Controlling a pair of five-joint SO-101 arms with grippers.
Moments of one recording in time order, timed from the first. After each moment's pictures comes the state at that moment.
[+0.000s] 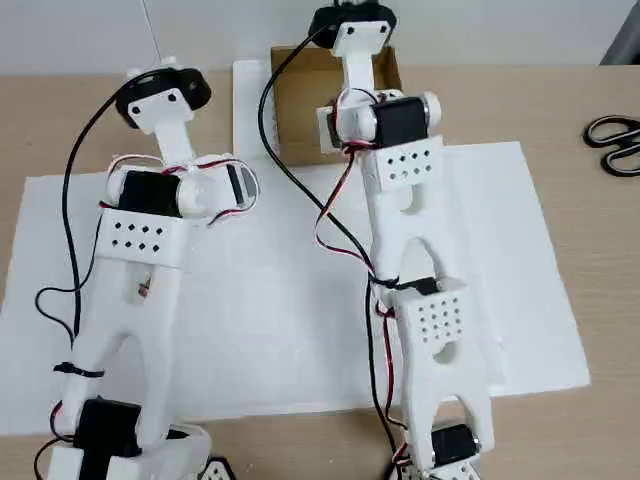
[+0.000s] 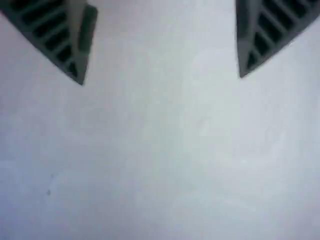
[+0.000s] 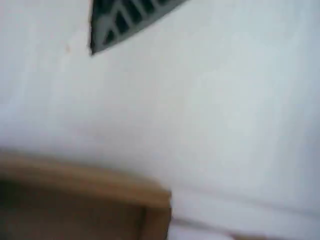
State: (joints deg) left arm 4.9 -9.8 4.5 79.6 29.2; right arm -19.0 46.3 -81.4 99.3 -7.0
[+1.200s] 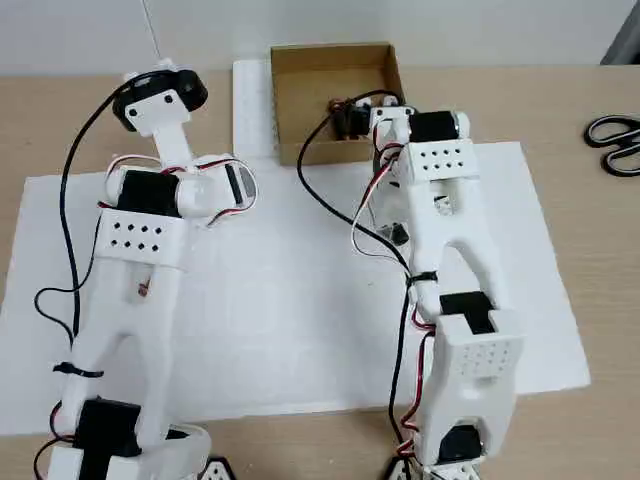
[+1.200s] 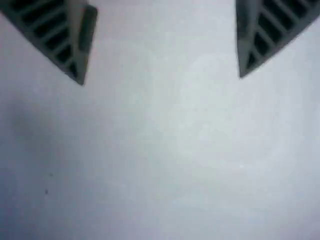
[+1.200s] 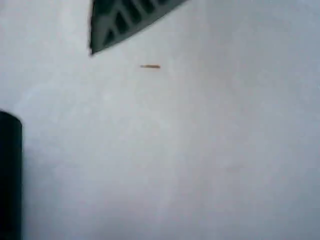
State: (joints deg) left arm 4.8 -9.8 4.5 79.8 30.7; right arm -10.8 28.7 -31.2 99.3 7.8
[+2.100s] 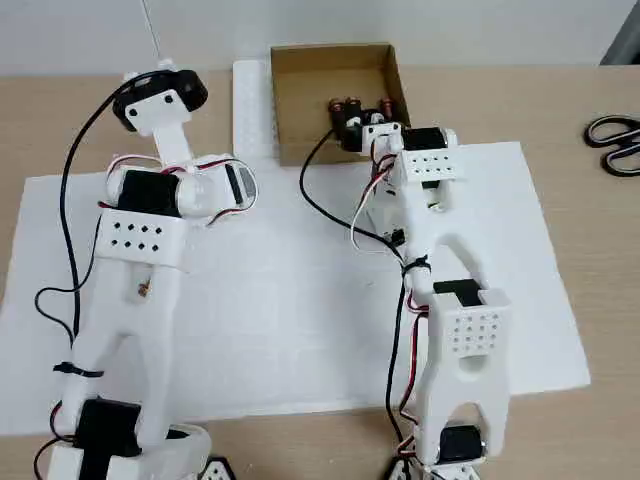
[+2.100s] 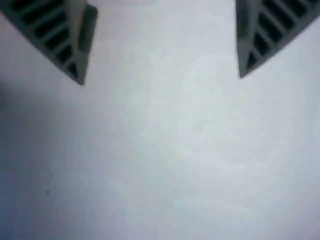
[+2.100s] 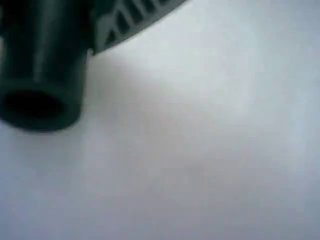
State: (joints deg) left arm 4.8 -9.8 4.5 79.8 30.7; right arm -9.7 39.5 -31.2 88.4 14.1
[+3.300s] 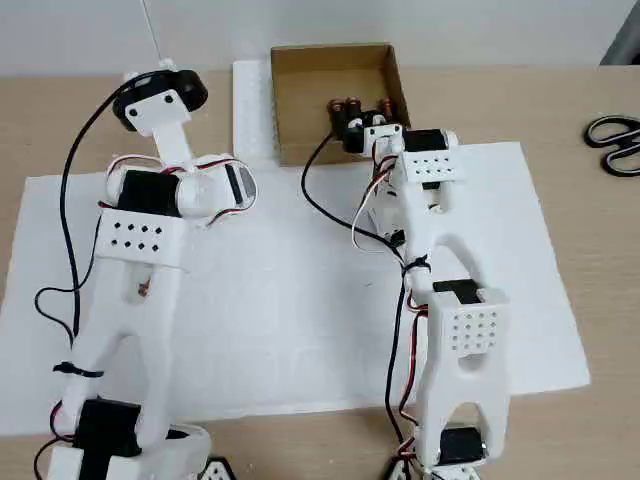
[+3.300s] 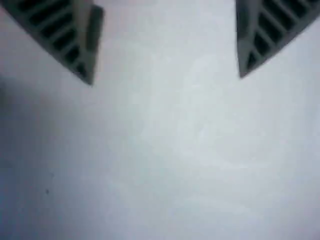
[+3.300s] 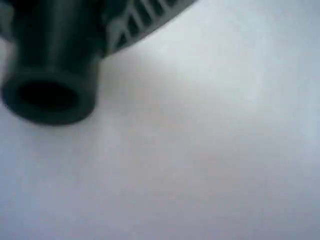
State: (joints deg) left arm 4.8 -9.8 4.5 79.8 30.7; right arm -9.6 42.0 -32.2 88.6 14.2
